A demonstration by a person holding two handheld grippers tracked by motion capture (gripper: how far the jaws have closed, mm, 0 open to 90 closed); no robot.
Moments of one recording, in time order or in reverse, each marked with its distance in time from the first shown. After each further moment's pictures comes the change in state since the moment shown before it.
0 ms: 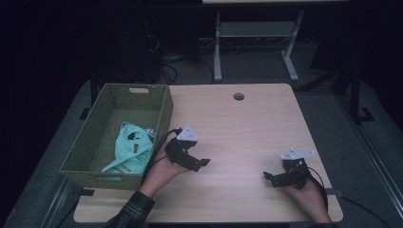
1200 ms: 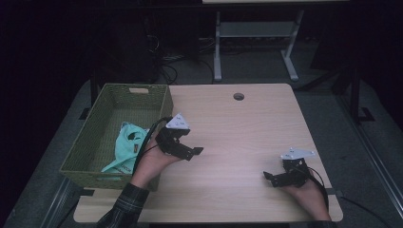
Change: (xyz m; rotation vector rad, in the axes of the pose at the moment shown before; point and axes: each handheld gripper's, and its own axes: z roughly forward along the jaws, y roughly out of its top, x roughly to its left) left arm 0.018 0.018 -0.034 -0.044 0.042 0.004; right arm 0.000 0.000 0.000 0.000 0.000 0.000
